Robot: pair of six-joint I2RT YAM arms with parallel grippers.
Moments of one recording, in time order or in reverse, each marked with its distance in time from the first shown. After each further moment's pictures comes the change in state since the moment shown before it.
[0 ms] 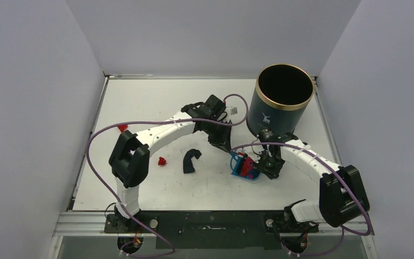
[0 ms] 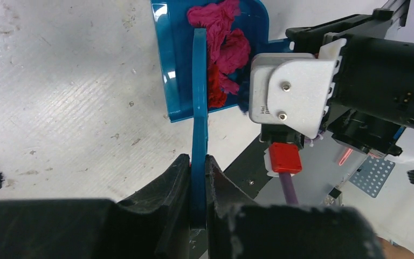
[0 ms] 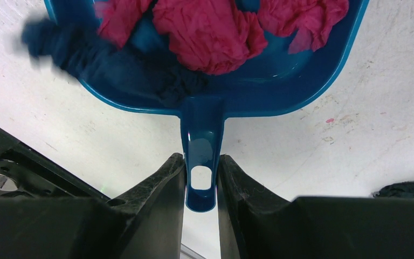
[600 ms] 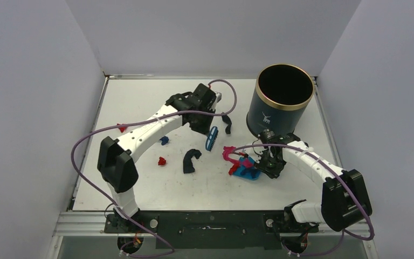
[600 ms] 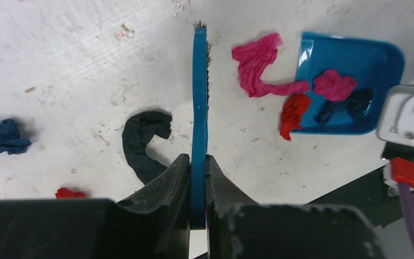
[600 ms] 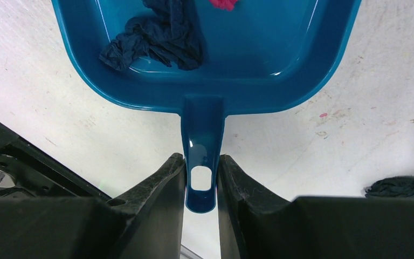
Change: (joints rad) left arm 0.042 -0.148 0.096 -0.194 -0.473 0.150; right arm -0.001 -0.044 -0.001 -0.012 -0.001 -0.017
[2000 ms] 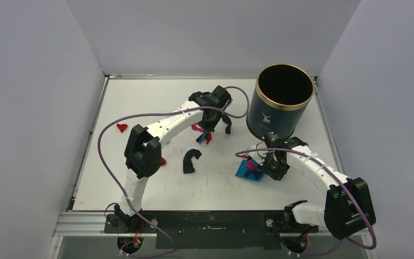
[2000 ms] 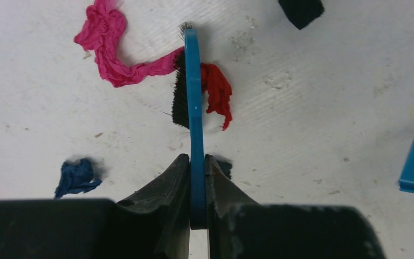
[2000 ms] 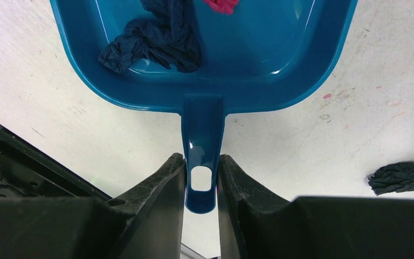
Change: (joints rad) left arm -0.018 0.344 0.252 -0.102 -0.233 0.206; right arm -0.034 -0.064 -0.053 0.005 0.019 -0.030
